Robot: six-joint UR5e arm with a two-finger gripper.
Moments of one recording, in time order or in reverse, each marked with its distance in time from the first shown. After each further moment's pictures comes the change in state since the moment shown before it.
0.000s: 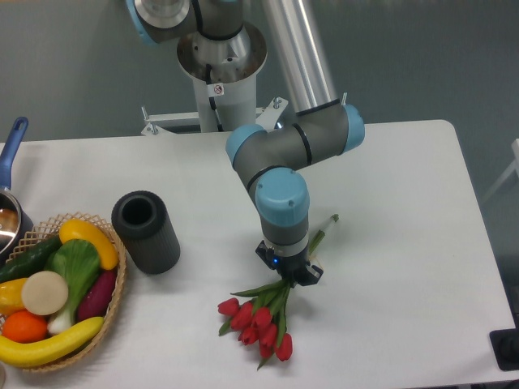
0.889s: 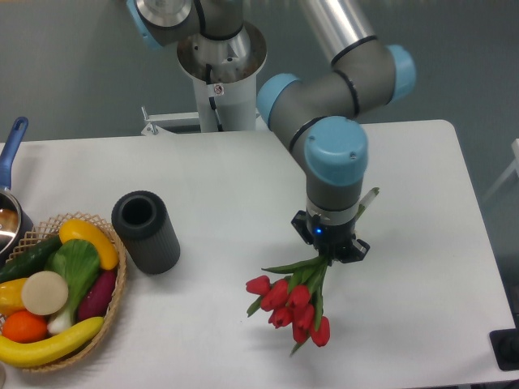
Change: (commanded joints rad) arm 0.081 0.038 0.308 -0.437 -0.017 0.175
